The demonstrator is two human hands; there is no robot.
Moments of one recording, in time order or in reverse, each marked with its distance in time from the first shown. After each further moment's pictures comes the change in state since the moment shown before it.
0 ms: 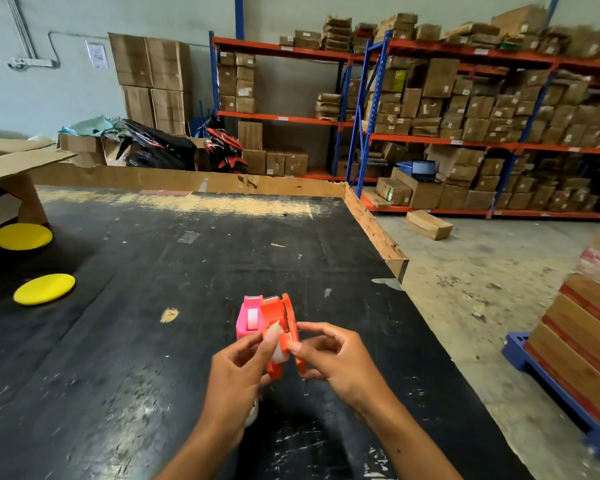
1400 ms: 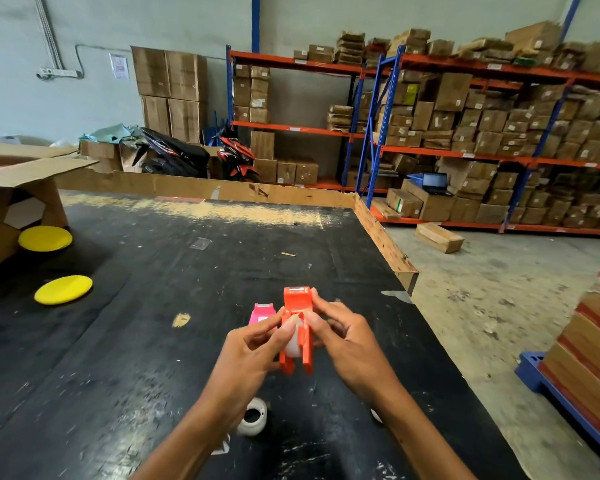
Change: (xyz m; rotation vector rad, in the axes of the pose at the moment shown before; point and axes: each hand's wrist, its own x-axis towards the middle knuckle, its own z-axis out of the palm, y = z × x) left_hand 0.007 0.035 -0.003 0.099 -0.176 0.052; right_hand 0.015 -0.025 -0.001 -0.173 -0.003 -0.276
